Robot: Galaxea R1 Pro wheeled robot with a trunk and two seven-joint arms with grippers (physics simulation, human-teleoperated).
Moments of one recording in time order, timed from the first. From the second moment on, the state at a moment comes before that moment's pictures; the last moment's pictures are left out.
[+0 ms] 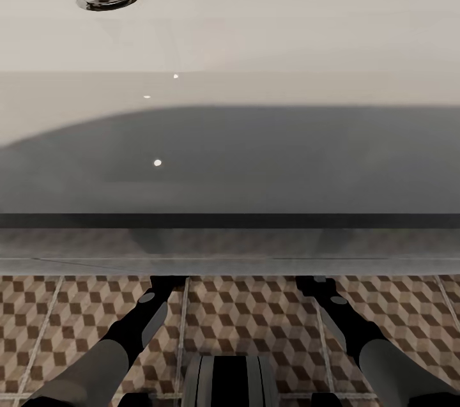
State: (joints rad) left arm -0.69 -0.03 -0.21 -0.51 0.32 -0.10 0.12; right arm -0.70 -0.10 0.15 -0.42 -0.12 -0.03 -0.05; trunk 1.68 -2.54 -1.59
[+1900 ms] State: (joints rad) left arm -0.69 -0.02 -0.21 -0.48 0.32 -0.09 0.12; right arm -0.70 -0.10 0.15 -0.43 -0.12 -0.04 -0.05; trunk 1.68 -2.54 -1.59
